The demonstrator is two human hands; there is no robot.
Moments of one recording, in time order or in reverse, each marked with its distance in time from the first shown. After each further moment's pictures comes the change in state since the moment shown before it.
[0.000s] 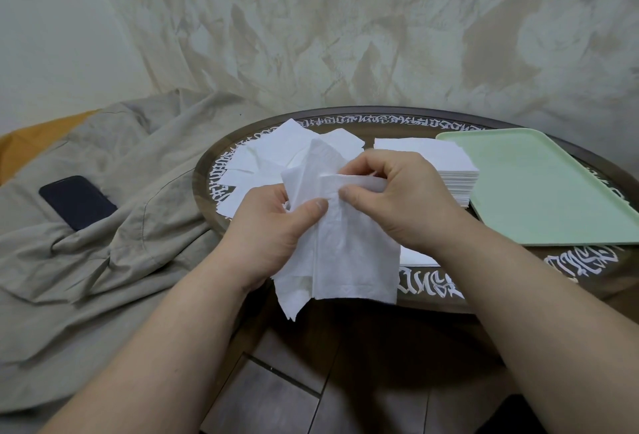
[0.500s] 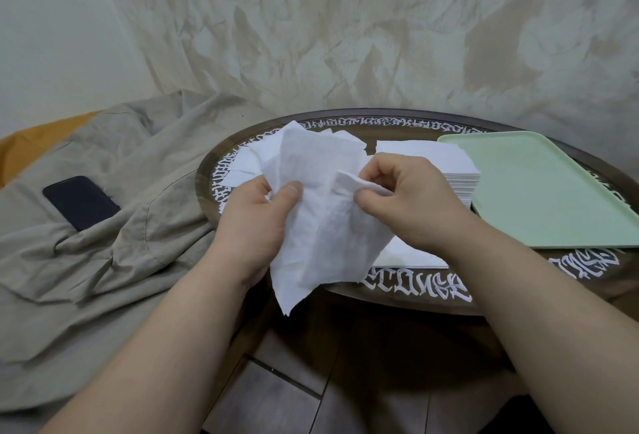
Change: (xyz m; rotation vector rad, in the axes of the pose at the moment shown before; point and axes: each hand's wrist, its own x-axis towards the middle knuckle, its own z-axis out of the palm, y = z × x) left_hand 0.006 -0.001 -0.004 -0.149 0.205 -0.048; right_hand -0.003 0.002 -0.004 0.018 -0.031 0.097
